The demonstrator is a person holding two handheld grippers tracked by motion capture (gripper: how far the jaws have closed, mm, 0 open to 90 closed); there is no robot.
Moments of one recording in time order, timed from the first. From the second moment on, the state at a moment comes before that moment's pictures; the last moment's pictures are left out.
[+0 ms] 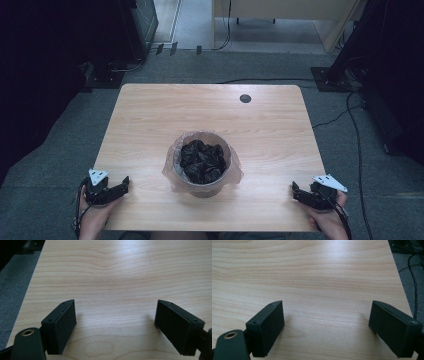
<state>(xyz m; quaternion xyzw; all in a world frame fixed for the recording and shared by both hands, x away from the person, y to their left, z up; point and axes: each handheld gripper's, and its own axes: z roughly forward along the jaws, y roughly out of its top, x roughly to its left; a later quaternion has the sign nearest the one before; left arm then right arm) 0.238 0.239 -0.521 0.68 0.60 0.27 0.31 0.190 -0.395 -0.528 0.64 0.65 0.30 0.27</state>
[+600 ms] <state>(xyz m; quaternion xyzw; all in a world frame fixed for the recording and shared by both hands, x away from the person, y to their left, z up) 0.231 0.170 -0.515 0.72 0.54 0.24 0.37 0.192 -0.394 -0.527 0.64 0.65 0.30 0.28</state>
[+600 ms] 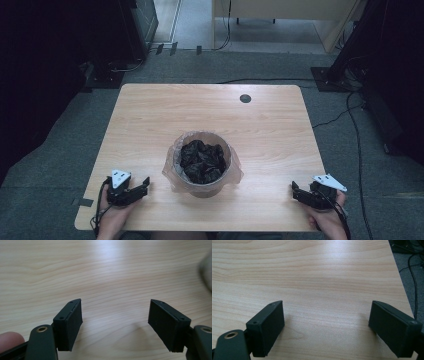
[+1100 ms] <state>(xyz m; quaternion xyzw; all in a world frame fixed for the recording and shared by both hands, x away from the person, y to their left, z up) 0.251 0.096 -0.506 0.71 0.52 0.22 0.41 0.191 -0.394 -0.527 0.64 0.65 0.30 0.28</state>
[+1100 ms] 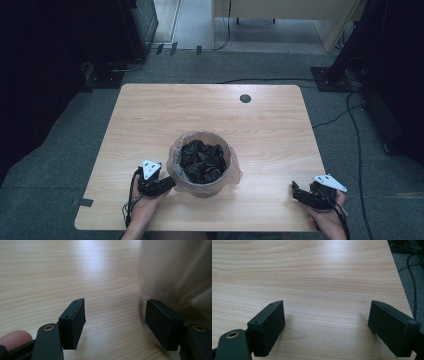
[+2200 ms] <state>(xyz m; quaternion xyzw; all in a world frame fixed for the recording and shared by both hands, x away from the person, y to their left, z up) 0.217 0.073 -0.510 0.76 0.47 0.27 0.36 0.192 -0.393 -0.527 0.64 0.65 0.30 0.28</state>
